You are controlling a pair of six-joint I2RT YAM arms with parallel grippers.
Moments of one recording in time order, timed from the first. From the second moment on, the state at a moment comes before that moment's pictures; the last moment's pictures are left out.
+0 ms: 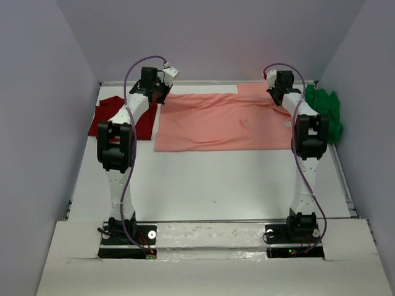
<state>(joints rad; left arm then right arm) -0.17 2.13 1.81 -0.31 0.18 0.42 0.00 2.39 2.01 -0.33 0.23 -0.59</state>
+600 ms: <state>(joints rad) -0.17 2.12 1.74 -0.36 0.19 0.46 0.00 2.30 1.93 -0.31 0.25 -0.62</state>
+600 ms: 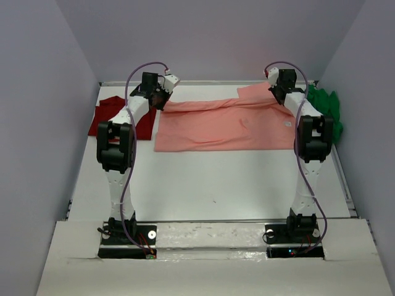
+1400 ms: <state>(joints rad) -0.21 2.12 1.74 -0.44 0.14 0.52 0.00 2.29 1.83 -0.31 0.28 -0.68</state>
